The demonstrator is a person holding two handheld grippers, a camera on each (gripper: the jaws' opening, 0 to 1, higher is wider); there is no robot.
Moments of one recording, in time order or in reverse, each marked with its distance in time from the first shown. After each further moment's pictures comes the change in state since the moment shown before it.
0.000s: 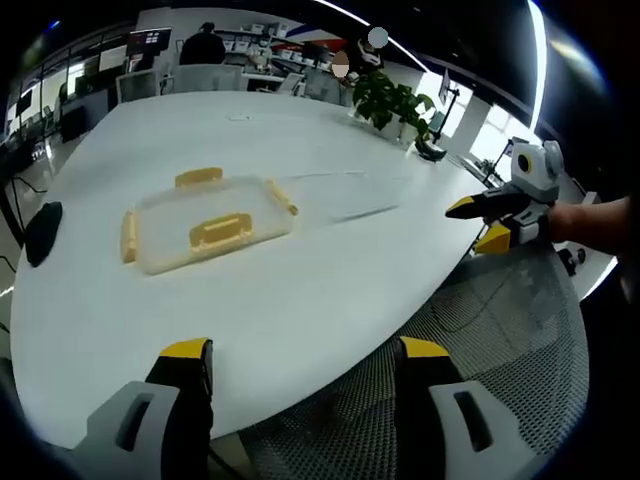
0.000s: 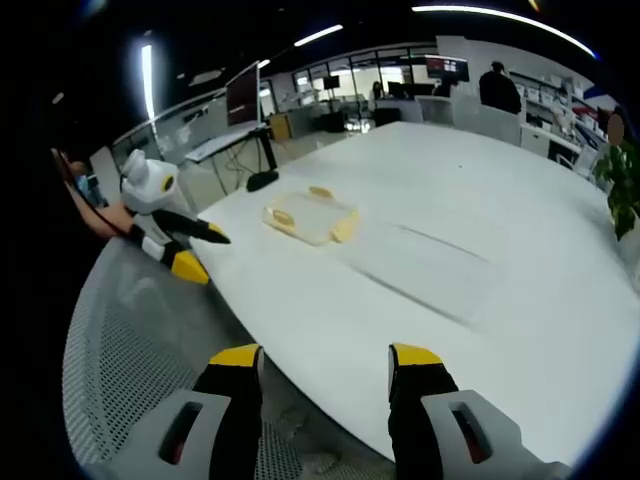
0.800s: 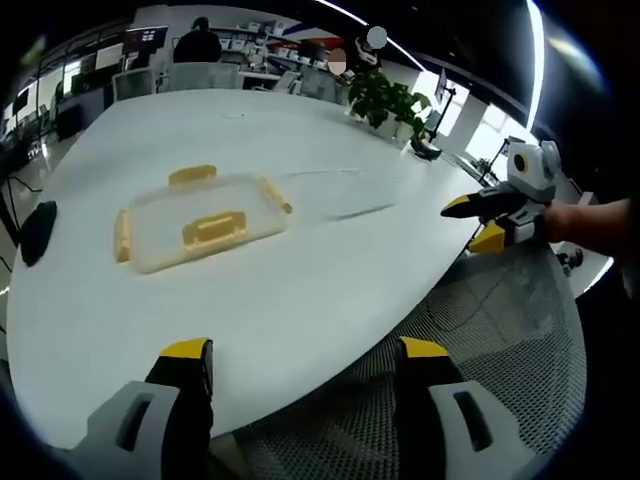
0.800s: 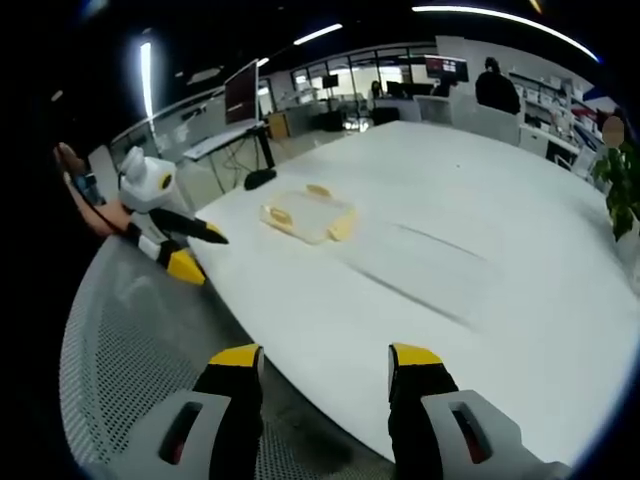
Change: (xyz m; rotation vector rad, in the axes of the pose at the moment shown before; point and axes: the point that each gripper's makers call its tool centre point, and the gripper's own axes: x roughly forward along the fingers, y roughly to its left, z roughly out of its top) left arm 0.001 -0.003 -0.001 -0.008 0.006 -0.021; right arm 0.001 -0.002 0.000 0.001 0.003 -0.012
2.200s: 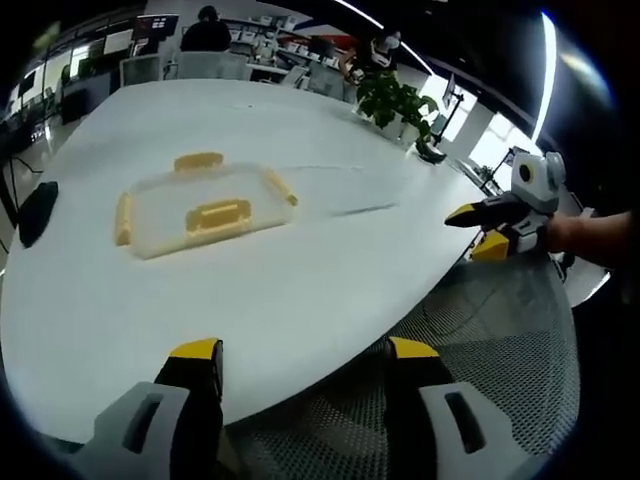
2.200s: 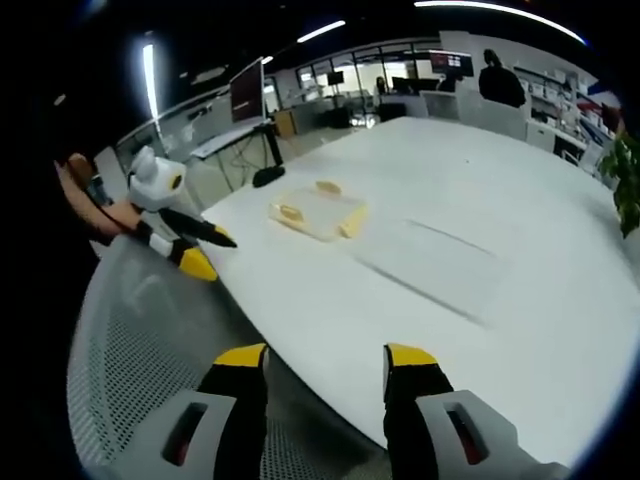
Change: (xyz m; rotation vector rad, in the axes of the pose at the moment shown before) left arm 0.000 0.004 -0.004 -0.054 0.017 -0.007; right arm 0.003 0.010 -0.001 0.002 0.013 0.045
